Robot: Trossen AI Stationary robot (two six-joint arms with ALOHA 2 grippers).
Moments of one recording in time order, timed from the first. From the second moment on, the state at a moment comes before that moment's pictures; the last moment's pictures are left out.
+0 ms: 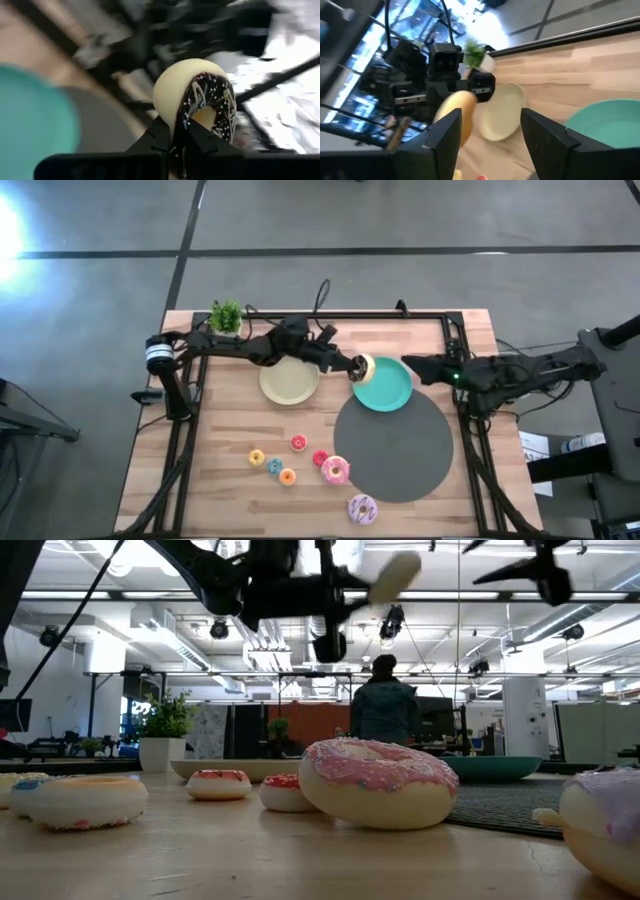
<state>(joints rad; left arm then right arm) 0.28 1.75 1.15 0.55 0.56 -0.91 0.24 0.70 0.76 -0.44 0.72 1.21</state>
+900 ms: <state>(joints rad) 0.26 2.28 1.79 -0.36 0.32 -0.58 0.27 0.95 1.16 -0.92 0.76 1.10</state>
